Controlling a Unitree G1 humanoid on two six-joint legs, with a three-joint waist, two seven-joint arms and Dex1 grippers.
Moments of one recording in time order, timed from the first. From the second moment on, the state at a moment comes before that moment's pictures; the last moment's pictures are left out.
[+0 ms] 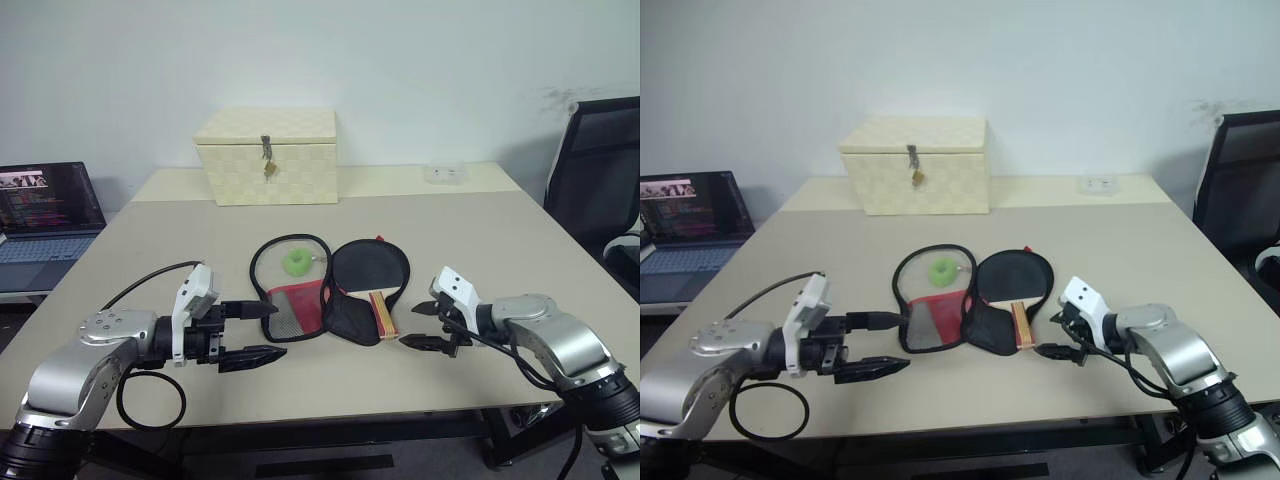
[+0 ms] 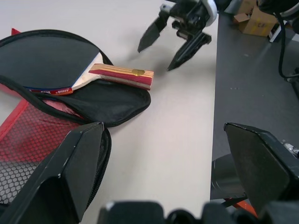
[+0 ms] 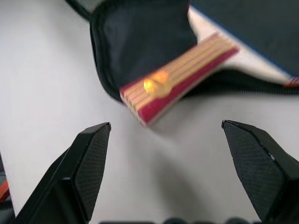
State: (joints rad) left arm -0.28 0.87 0.14 -0.20 -0.64 0.56 -1.23; right arm -0.56 -0.70 0.25 -0.08 0.28 0.75 0.95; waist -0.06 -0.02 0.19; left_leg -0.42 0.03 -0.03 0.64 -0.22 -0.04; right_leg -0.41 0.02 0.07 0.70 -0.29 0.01
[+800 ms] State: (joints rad) left arm -0.29 0.87 0.14 -0.20 -0.64 0.56 -1.23; right arm -0.57 -0.50 0.35 -0.13 0.24 0.77 0.91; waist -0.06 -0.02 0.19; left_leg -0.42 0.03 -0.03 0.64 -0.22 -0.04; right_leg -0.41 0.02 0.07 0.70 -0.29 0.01
